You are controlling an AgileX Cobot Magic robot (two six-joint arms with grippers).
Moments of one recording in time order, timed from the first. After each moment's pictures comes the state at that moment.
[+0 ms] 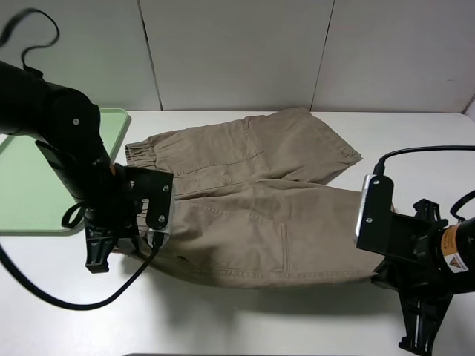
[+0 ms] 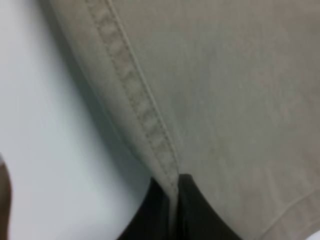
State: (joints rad) left arm -0.55 1.72 -0.81 -0.03 0.58 1.00; right arm 0.70 1.14 -0.35 -0.19 0.54 -0.29
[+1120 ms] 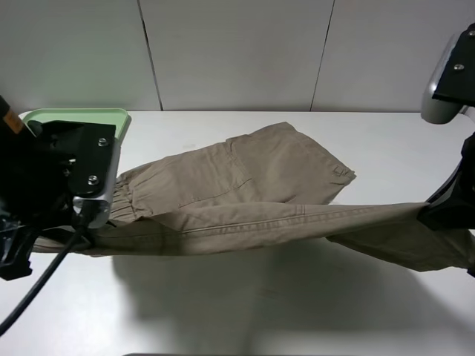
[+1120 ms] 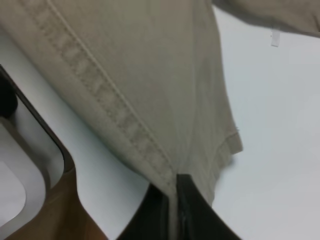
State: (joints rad) left arm -0.55 1.29 -0.81 -0.08 0.95 0.87; right arm 0.70 0.98 -0.84 -0.08 1.17 -0.23
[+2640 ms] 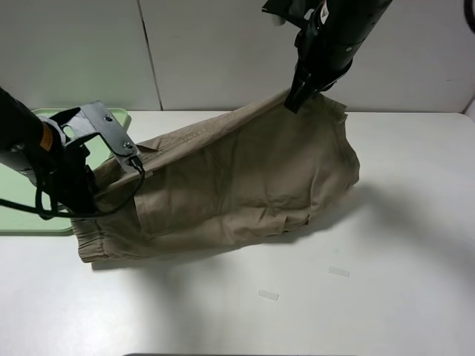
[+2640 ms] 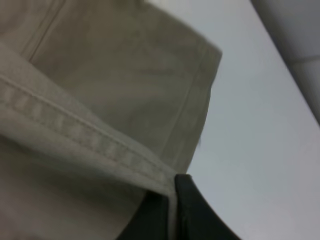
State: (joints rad) left arm -0.45 1.47 -0.70 0.48 0.45 0.06; right arm 0.56 1.77 -1.44 -0.30 0.81 -0.26
